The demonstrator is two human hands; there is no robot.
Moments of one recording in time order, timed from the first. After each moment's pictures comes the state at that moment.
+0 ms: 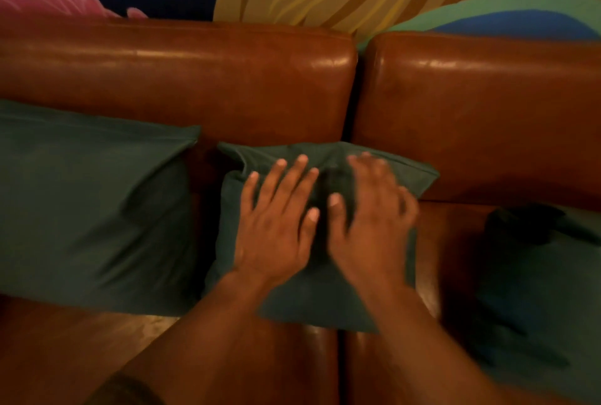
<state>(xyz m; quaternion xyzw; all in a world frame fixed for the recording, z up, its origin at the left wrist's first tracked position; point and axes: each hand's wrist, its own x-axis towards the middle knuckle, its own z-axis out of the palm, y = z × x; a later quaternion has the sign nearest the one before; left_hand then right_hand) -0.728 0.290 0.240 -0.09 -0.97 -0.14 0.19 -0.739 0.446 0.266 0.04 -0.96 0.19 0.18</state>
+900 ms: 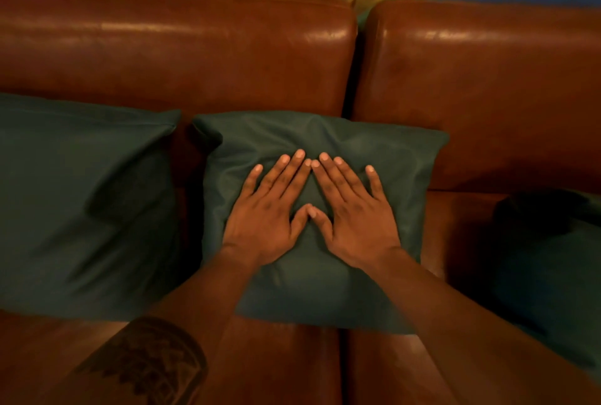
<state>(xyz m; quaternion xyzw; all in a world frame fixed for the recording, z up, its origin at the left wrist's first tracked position) -0.762 0.270 0.174 -0.13 -0.99 -0.04 0.06 -0.777 0.470 0.180 0.22 -0.97 0.04 0.06</state>
